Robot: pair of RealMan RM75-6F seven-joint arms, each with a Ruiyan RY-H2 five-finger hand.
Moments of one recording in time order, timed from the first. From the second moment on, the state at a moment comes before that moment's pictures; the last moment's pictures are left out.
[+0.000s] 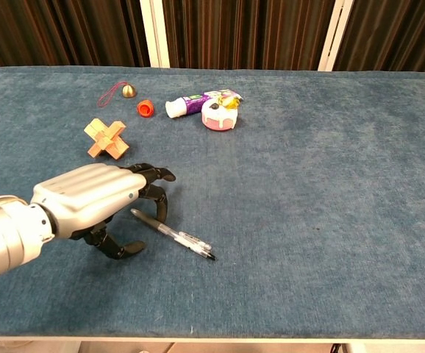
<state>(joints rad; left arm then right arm) -0.59 -1.66 -0.04 -1.73 1.12 0.94 0.69 0.11 -1.09 0.02 -1.61 -1.52 1.41 -0.10</state>
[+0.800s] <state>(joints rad) -0.61 -1.66 -0.03 -1.75 1.12 1.00 0.62 0.11 -1.09 0.03 -1.61 -1.51 1.40 -0.09</state>
